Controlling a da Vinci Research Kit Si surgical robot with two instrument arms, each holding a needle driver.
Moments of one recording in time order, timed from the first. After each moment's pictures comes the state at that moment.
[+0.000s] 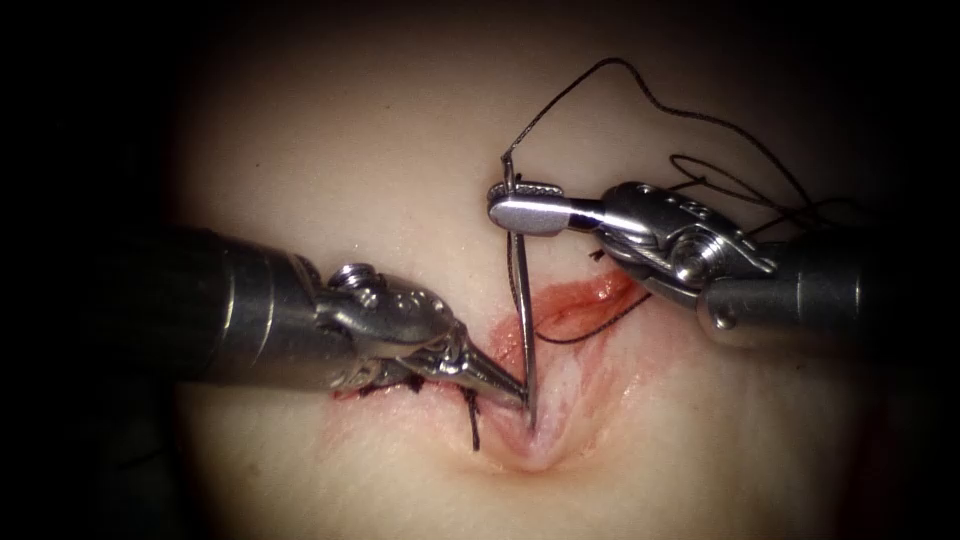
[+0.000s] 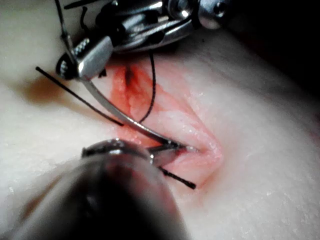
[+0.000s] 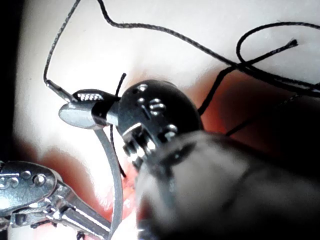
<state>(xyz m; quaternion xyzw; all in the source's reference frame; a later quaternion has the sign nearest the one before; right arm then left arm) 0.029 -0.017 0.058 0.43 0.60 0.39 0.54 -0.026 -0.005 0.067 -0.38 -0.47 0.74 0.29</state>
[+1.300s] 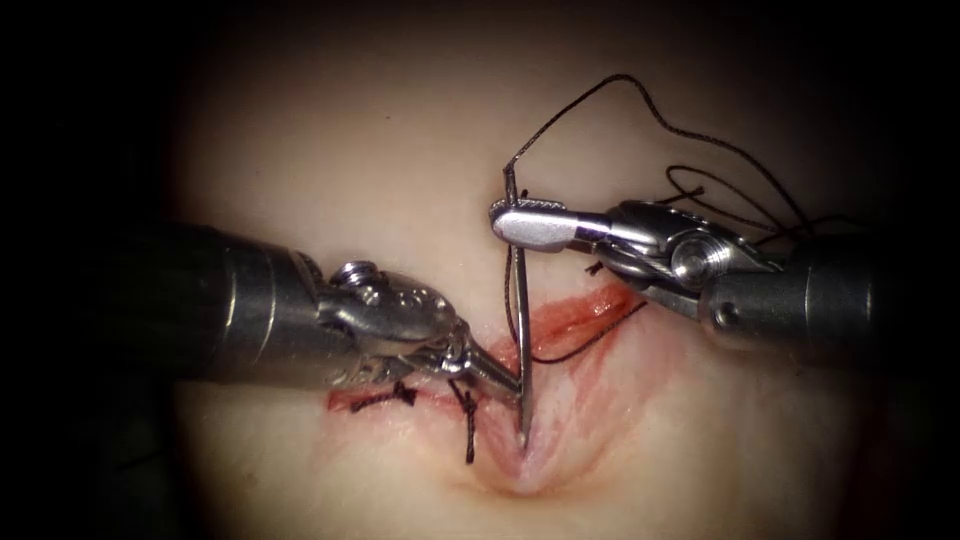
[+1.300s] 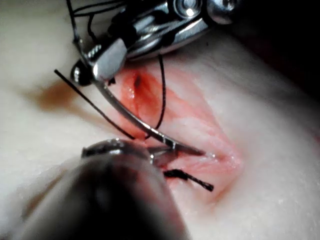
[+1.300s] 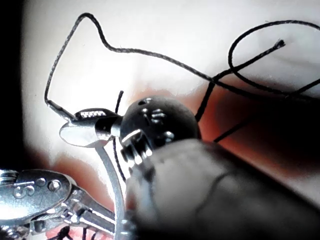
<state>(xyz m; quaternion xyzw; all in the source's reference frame) 0.029 -0.019 0.056 0.52 0.58 0.44 0.44 -0.026 -0.005 0.067 -0.38 -0.47 0.74 0.29</state>
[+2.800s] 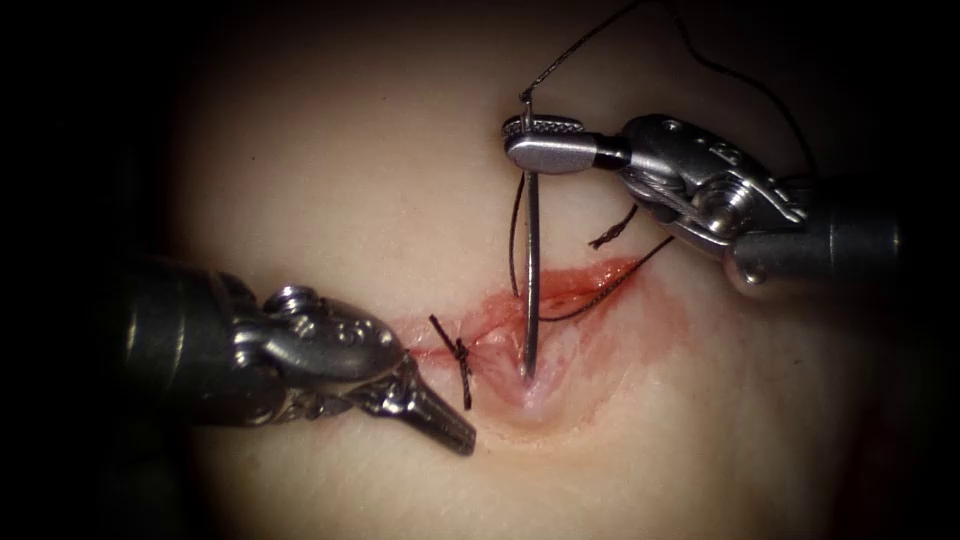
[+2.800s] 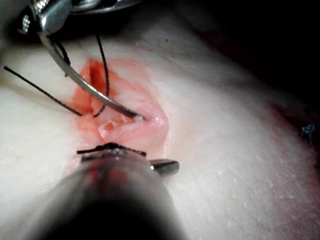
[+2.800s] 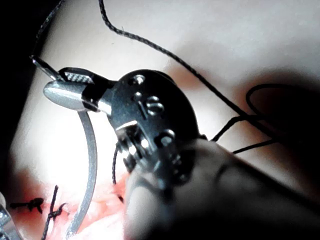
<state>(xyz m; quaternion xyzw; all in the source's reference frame) 0.028 -0.007 0.055 0.31 0.70 0.28 0.58 -0.025 -0.007 0.062 -0.35 -0.51 0.75 0.21</state>
